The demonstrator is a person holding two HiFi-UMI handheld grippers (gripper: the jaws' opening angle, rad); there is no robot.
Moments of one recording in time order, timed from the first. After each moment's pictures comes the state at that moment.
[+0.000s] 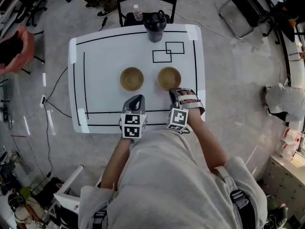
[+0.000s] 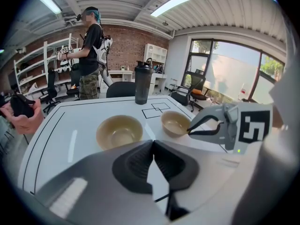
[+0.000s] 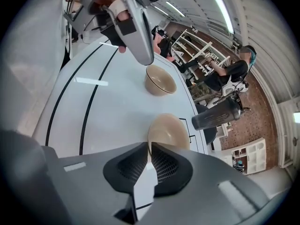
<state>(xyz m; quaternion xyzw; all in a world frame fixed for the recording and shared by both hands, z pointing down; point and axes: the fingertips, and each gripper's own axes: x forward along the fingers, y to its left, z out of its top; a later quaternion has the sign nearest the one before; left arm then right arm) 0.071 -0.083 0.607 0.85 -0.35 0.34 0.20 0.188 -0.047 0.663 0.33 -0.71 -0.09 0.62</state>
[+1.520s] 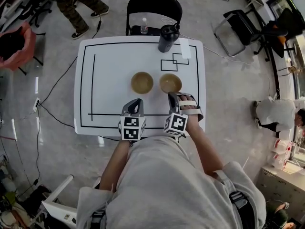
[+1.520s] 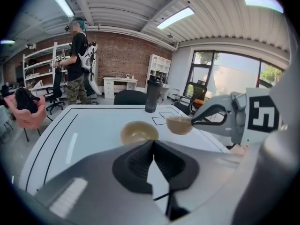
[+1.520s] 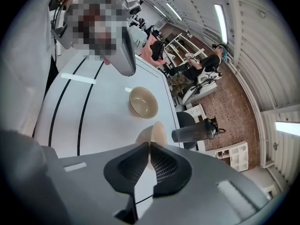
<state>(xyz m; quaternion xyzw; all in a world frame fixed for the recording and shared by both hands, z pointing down) 0.005 -0.089 0.577 0.86 -0.37 0.28 0.20 0.132 -0.069 0.586 0.39 -0.66 -0.14 0.62</state>
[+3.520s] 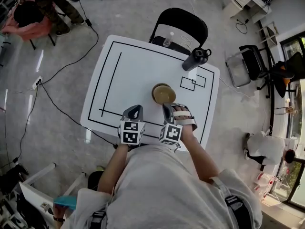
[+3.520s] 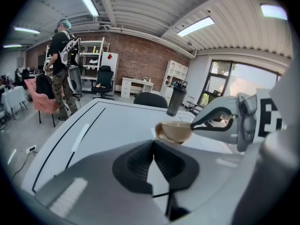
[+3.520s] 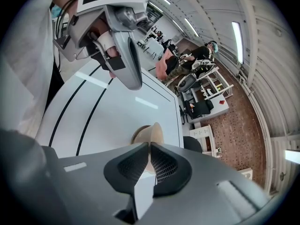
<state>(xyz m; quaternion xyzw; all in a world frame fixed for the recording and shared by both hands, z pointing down) -0.096 -0.119 0.576 0.82 -0.45 0.24 0.25 0.008 -0.111 0.577 0.31 -0.70 -0.21 0.60</state>
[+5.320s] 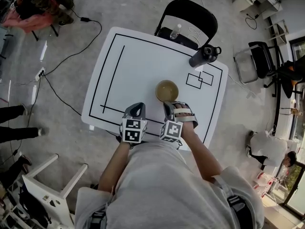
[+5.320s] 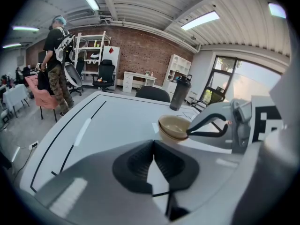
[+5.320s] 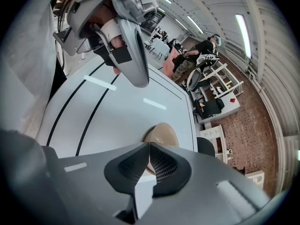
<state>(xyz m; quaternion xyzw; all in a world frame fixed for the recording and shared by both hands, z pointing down) -0.095 -0.125 0.602 0.81 -0.45 0.27 0.27 0.001 -0.118 0.621 0.26 -0.73 -0.18 0.61</state>
